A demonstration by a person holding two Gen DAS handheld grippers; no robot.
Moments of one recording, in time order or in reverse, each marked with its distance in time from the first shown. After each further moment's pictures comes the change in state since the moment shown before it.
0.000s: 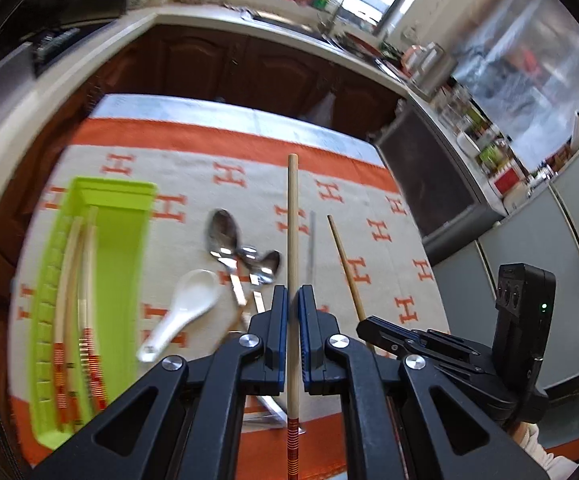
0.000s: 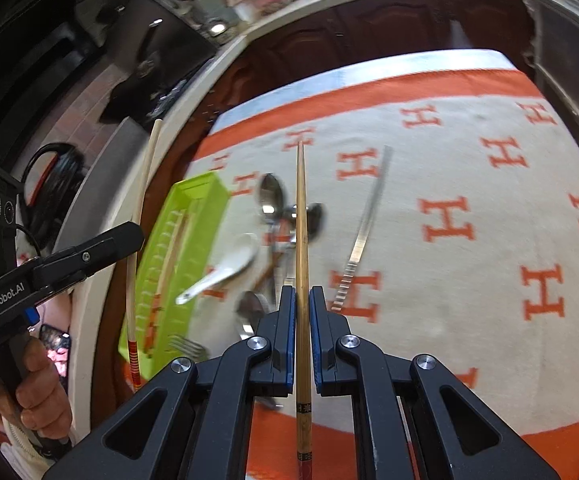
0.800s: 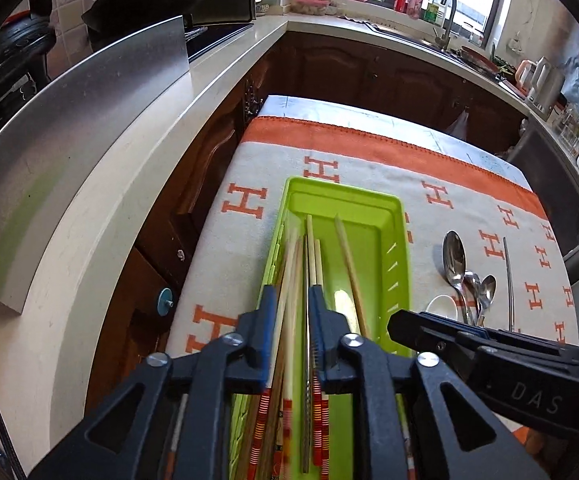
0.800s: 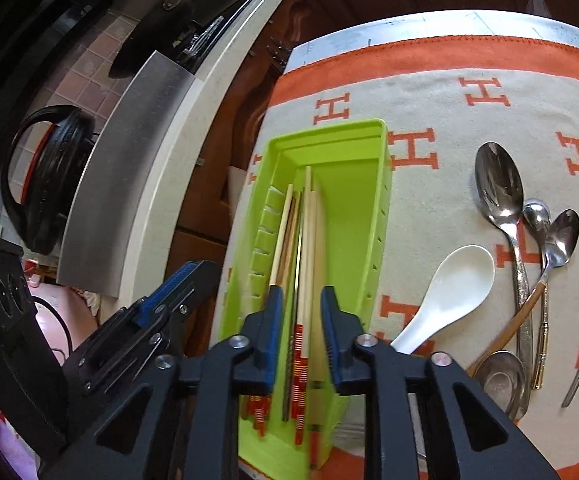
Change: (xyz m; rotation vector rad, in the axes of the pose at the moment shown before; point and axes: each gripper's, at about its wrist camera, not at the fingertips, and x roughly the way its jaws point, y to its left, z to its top) left arm 0.007 0.152 0.003 -0.057 -0.051 0.399; right arm 0.172 0.181 0.050 0.044 0.186 0.070
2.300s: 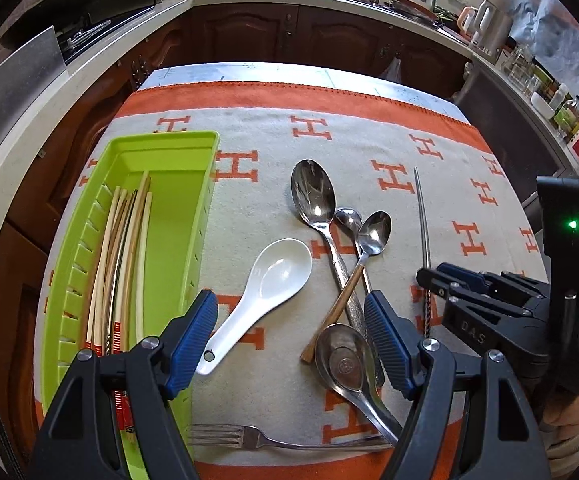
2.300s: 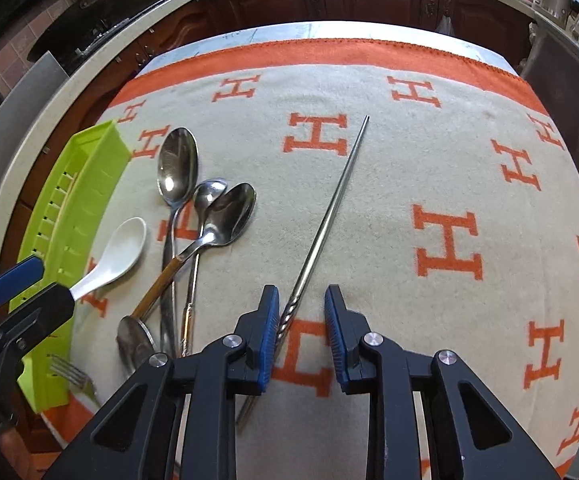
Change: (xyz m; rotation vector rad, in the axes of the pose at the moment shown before) left arm 0.020 -0.144 -0.039 0.135 0.104 -0.117; right arm -0.070 -0.201 -0.032 -0.118 -0.089 -0.439
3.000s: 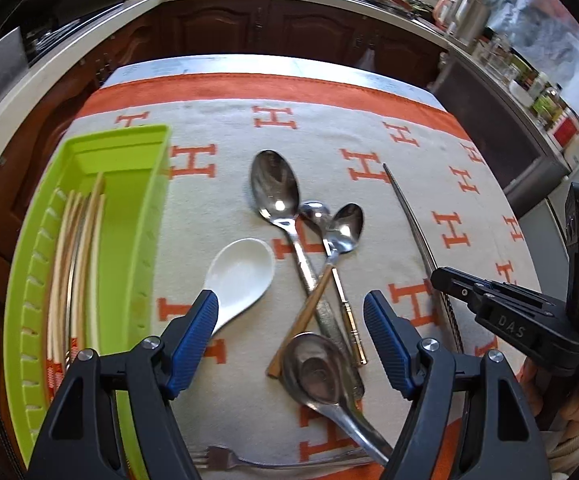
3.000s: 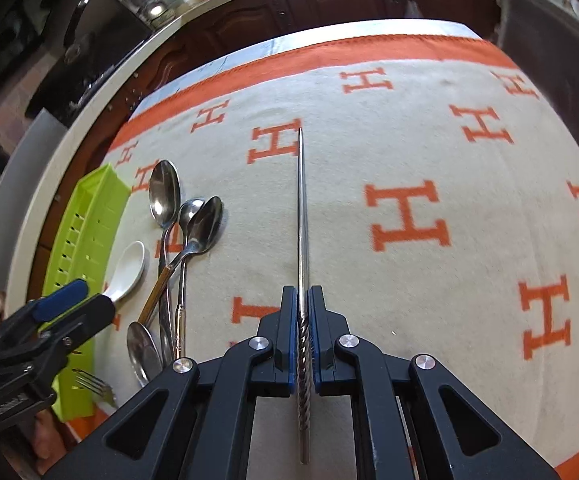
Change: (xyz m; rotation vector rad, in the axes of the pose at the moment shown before) left arm 0.024 -0.016 0.001 0.061 0.020 -0.102; right arm -0.012 -0.048 -0.020 0.189 -0.038 0.128
